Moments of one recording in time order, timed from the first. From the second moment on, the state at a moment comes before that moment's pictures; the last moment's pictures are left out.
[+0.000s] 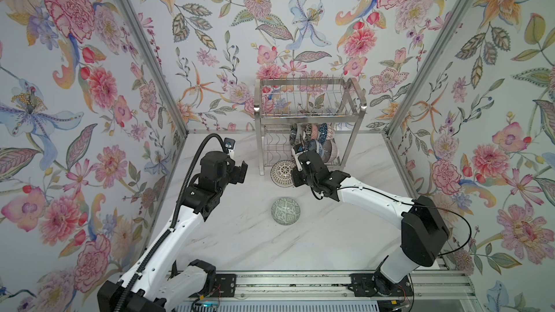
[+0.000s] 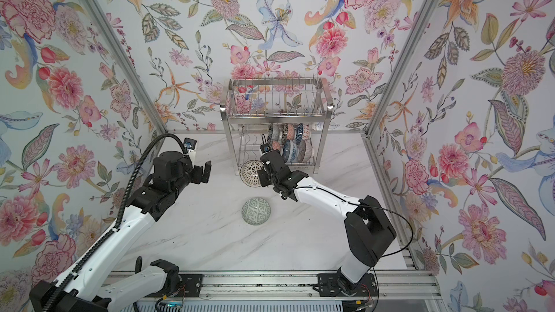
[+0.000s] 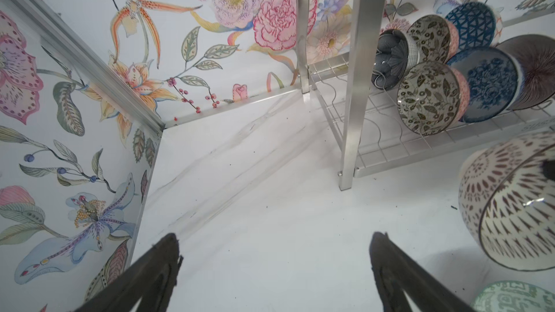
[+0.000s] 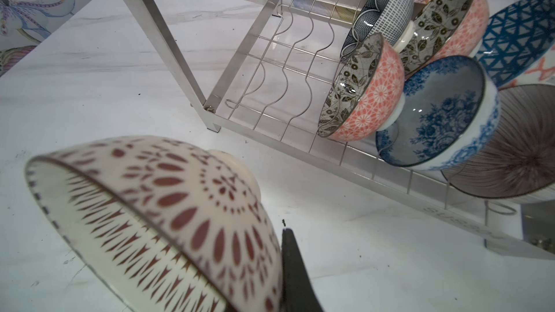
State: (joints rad) left arm -0.35 1.06 0.95 -0.38 -0.26 0.10; right arm 0.78 1.66 1.25 -0.25 0.24 0.20
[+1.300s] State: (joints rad) left arm -0.23 1.05 0.86 -0.30 -0.13 0.11; right arm 0.77 2.05 1.71 -0.33 0.56 -0.13
